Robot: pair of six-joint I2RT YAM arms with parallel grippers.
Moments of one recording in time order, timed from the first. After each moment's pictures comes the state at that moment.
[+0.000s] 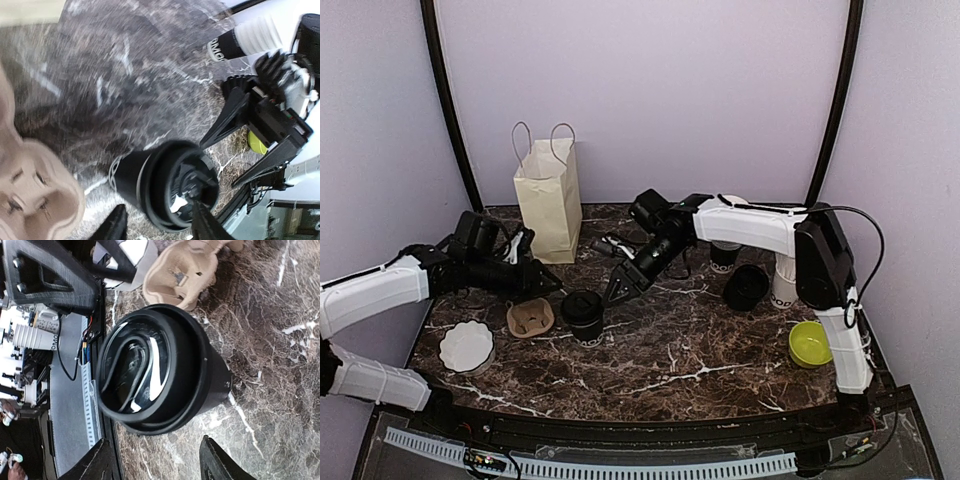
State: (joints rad) left arm -0.48 1.16 0.73 -0.36 0.42 -0.64; right arm 0.84 2.26 1.94 -0.83 -0.87 -0.08
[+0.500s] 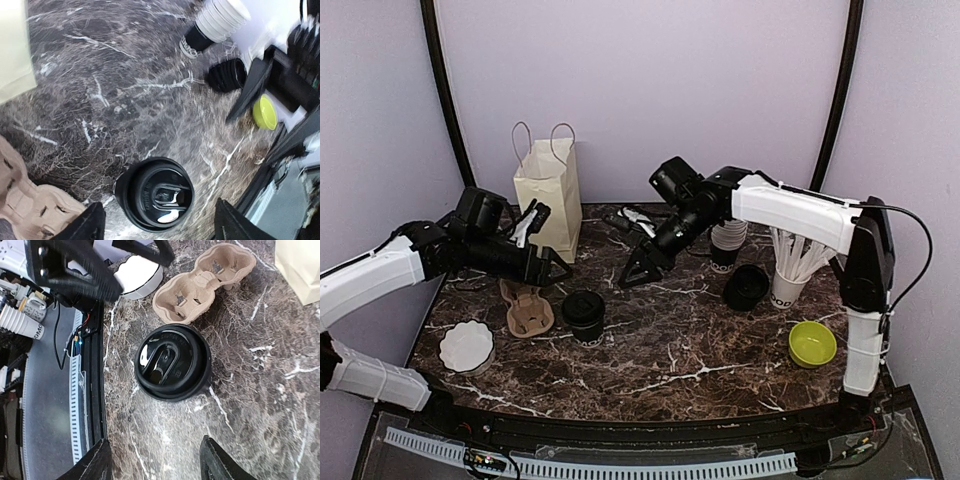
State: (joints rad) left arm -0.53 1.17 0.94 -0.50 0.37 -0.36; right arm 0.83 2.01 1.85 -0.87 -0.73 -0.24
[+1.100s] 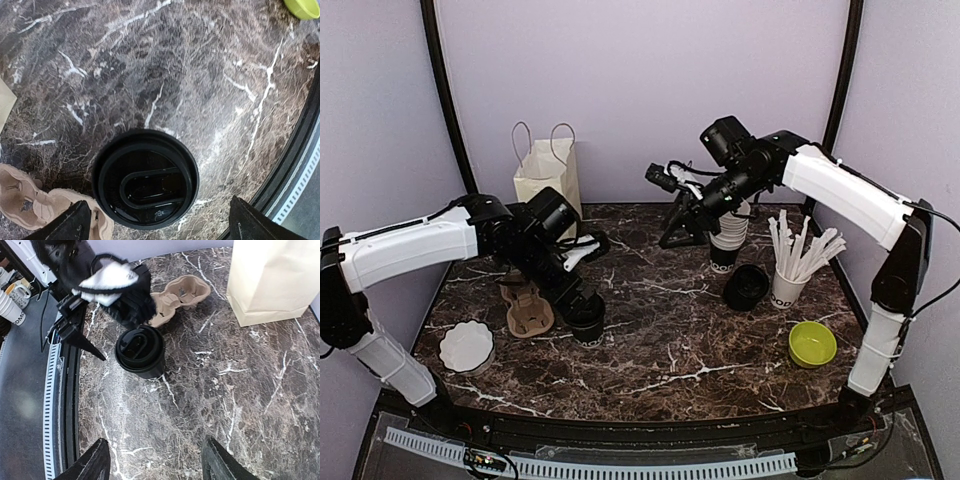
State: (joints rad) left arm -0.81 1.49 1.29 -0.91 0.09 0.01; right arm 0.70 1.82 1.88 -1.03 -0.67 -0.51
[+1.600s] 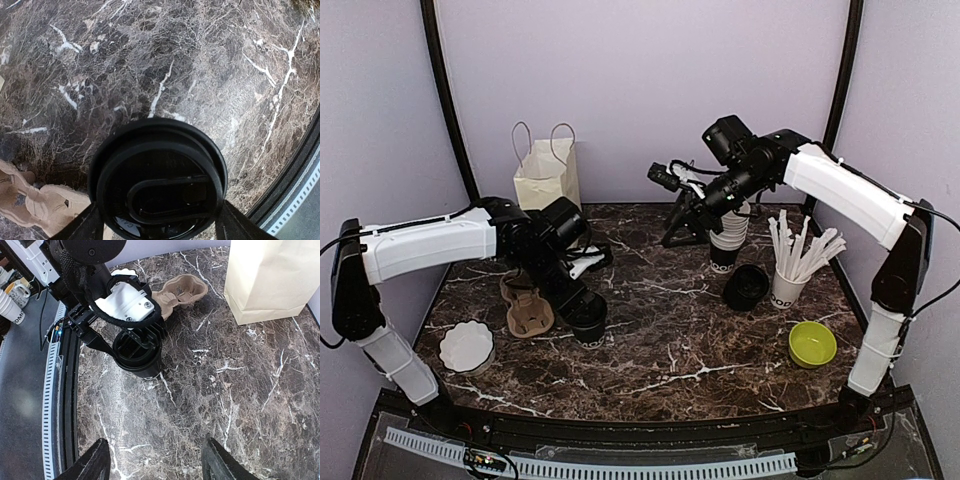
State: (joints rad) left arm -0.82 1.59 1.31 -0.96 0.07 0.01; right arm 0.68 1.82 1.89 -1.05 -0.67 -0.53
